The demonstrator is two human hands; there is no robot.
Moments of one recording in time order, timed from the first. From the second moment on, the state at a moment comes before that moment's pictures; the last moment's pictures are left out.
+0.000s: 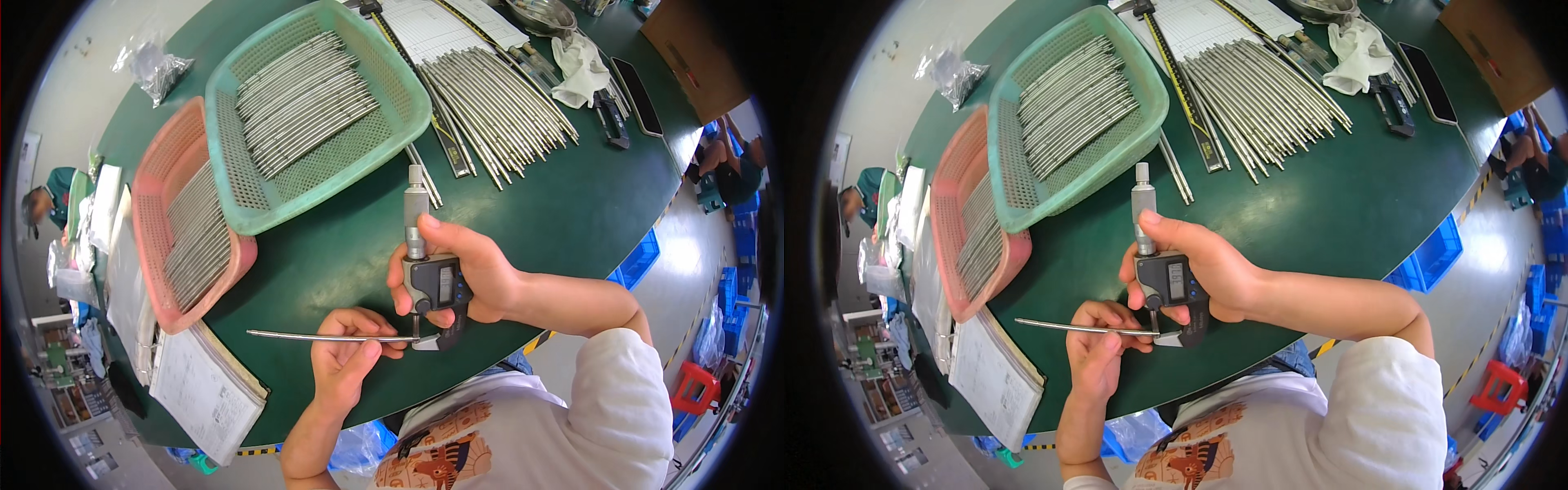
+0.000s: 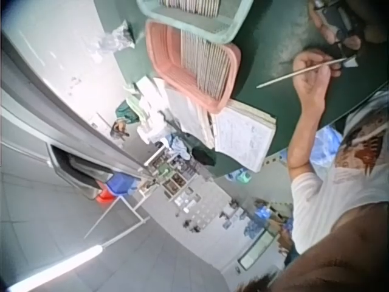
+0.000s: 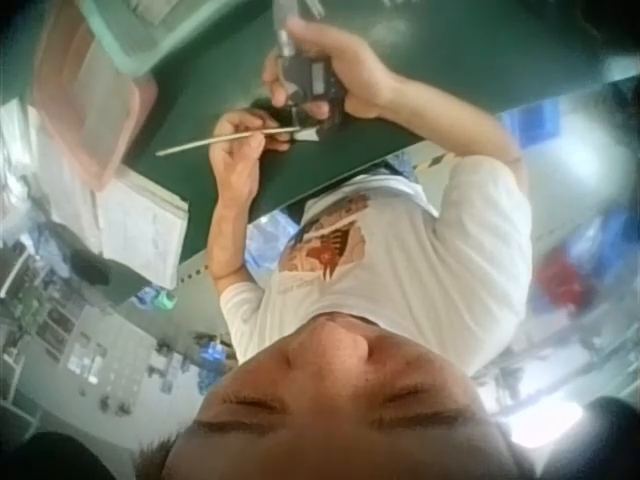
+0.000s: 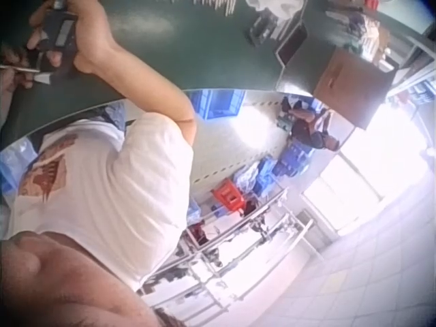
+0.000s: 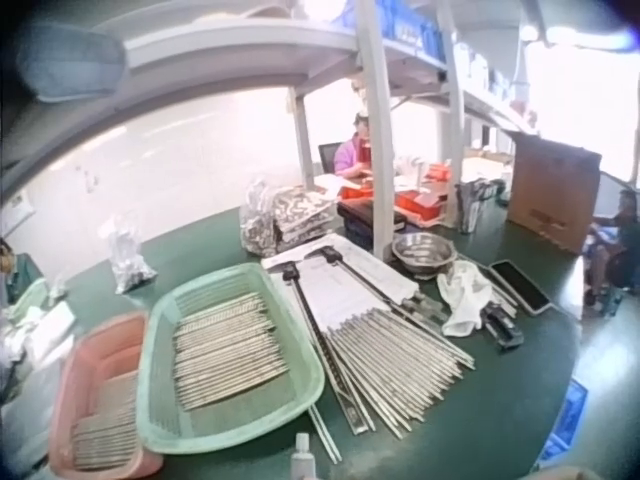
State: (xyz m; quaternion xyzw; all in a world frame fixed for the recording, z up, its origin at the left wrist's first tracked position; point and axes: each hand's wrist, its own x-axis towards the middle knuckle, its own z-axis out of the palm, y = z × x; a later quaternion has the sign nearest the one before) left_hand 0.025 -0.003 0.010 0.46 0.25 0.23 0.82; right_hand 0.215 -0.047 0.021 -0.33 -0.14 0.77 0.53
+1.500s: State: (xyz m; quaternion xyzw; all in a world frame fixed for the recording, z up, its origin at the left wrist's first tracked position) left_hand 0.023 -0.001 0.010 0.41 0.29 0.21 0.84; right_hand 0.214 -0.049 0.023 -0.34 -0.17 0.76 0.52
